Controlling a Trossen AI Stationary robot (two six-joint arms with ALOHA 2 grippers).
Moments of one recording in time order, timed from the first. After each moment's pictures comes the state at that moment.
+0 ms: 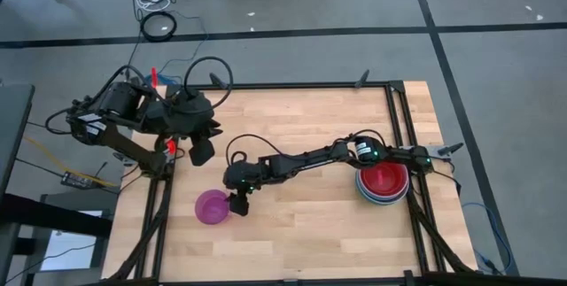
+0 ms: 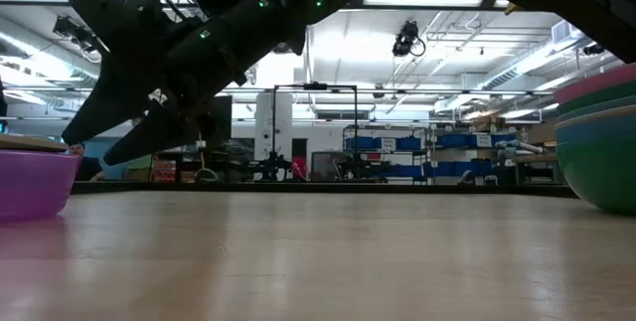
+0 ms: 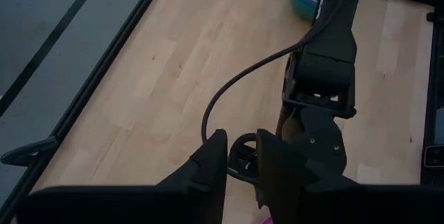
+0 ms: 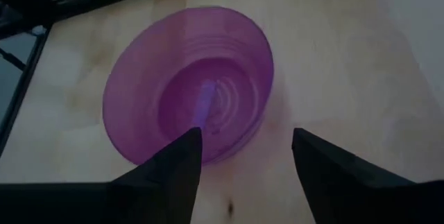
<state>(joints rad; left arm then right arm) -0.20 1.33 1.93 -1.51 -0.39 -0.48 0.12 2.53 2.14 -0.30 -0.08 0.33</state>
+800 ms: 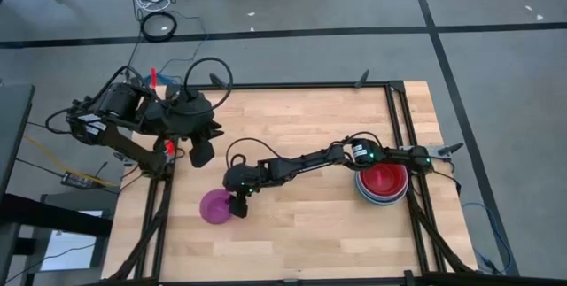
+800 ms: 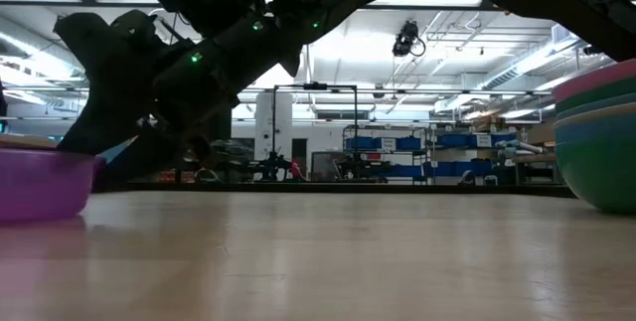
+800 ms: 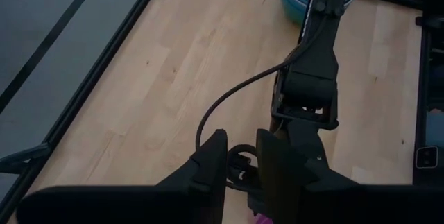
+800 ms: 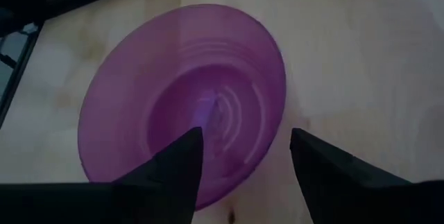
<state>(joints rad) -0.21 1.33 1.93 -1.48 -0.39 -0.48 0.12 2.57 2.14 -0.24 -0.09 0.36</state>
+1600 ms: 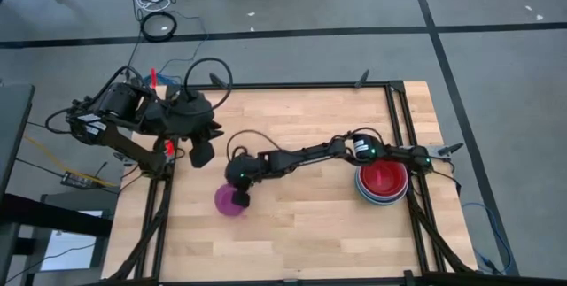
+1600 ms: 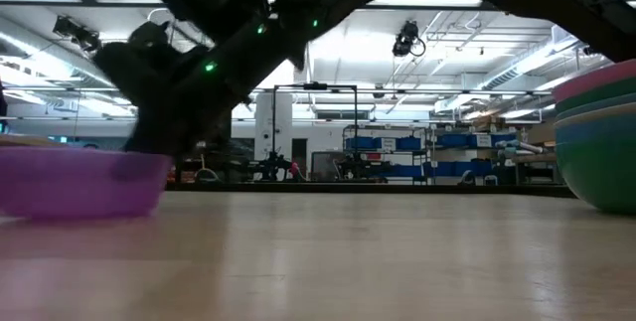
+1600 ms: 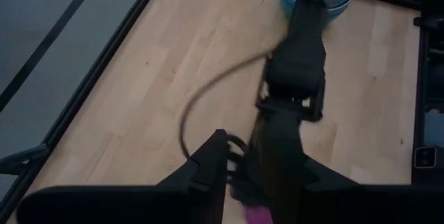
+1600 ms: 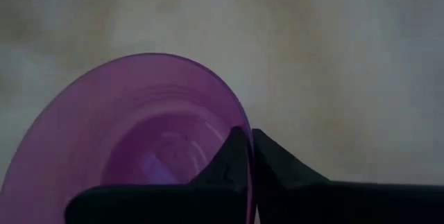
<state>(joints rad) -0.22 1.33 1.93 -1.48 -0.39 -0.48 0.08 2.53 2.14 -0.35 0.00 0.23</state>
